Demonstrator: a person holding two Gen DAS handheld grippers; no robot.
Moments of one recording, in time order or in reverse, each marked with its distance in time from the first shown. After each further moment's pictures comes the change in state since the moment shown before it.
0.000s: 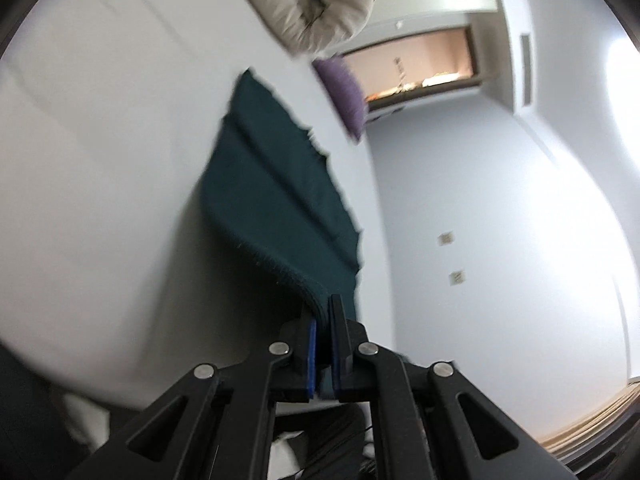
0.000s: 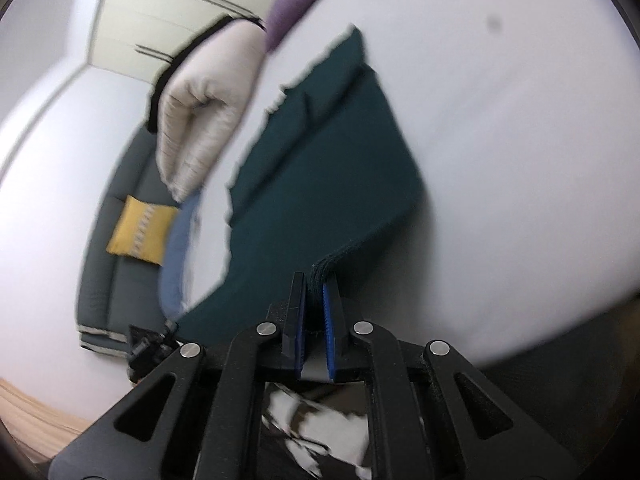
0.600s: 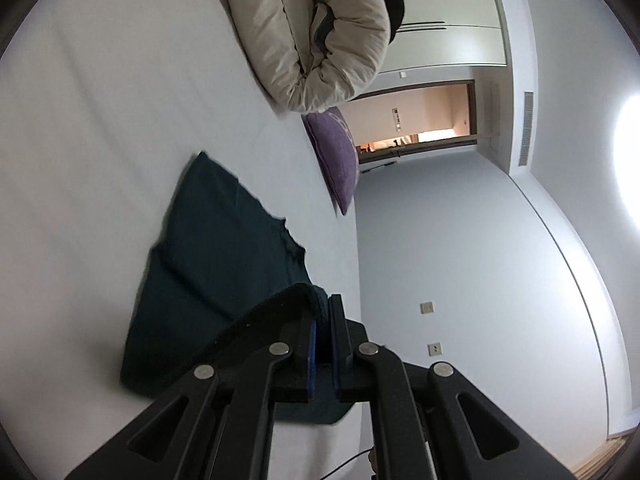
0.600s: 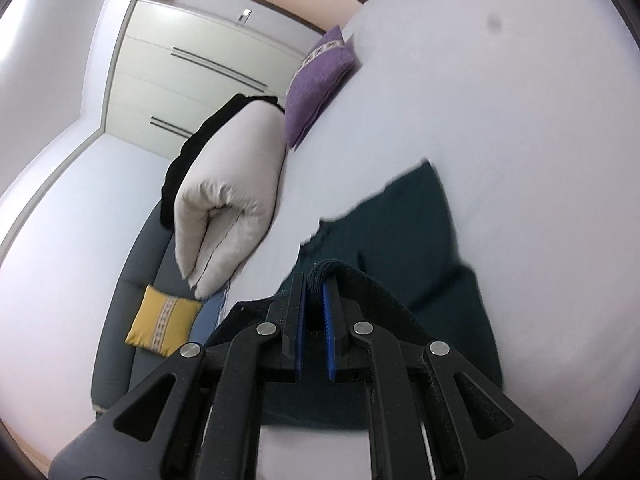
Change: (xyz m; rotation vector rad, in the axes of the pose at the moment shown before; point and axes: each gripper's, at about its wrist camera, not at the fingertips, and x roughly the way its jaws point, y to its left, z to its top) left arm 0.095 -0.009 0.157 -0.095 -0.144 -0.052; right arm 0.104 0.048 0.220 0.034 -0.244 0.018
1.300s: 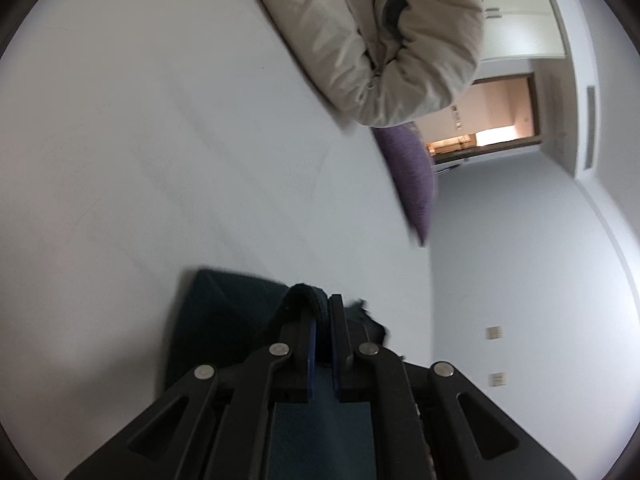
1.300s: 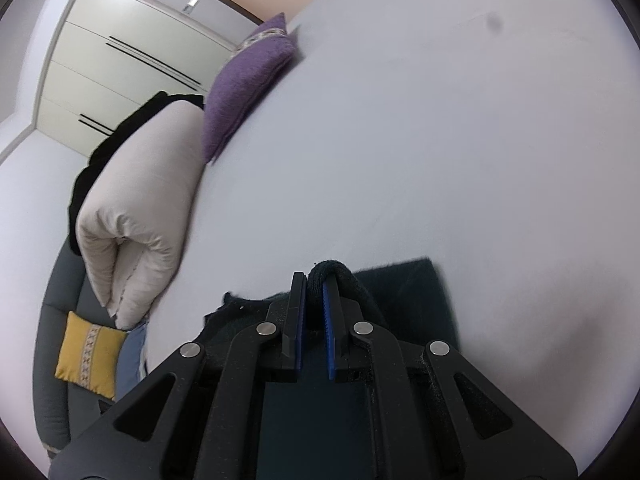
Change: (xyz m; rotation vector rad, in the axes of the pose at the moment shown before) left arm 0.152 0.053 0.111 0.009 0.009 0.259; right arm 0.226 -0.051 0.103 -0.002 0.010 -0.273
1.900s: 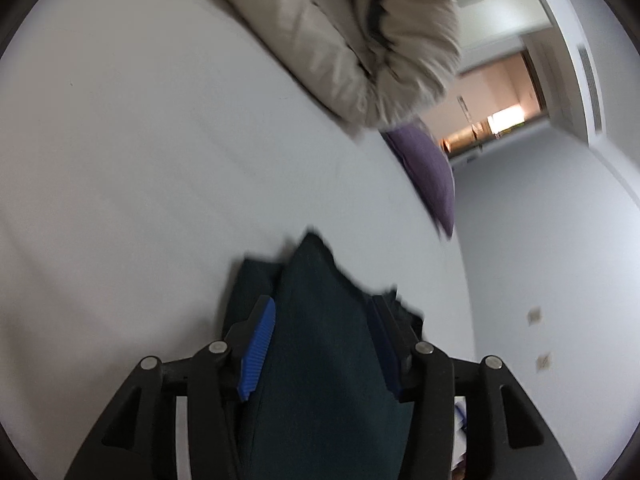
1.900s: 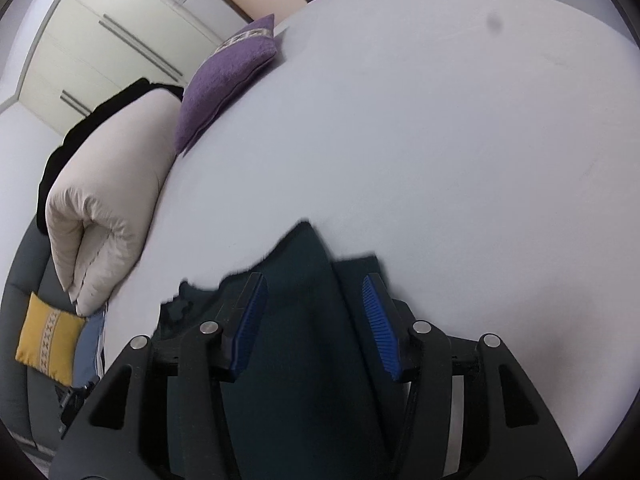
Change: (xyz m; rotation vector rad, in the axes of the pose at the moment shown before) left arm -0.043 -0.008 -0.038 0.161 -0.069 0.122; right arm 0.005 -0.001 -0.015 -0.135 -0.010 -0.119
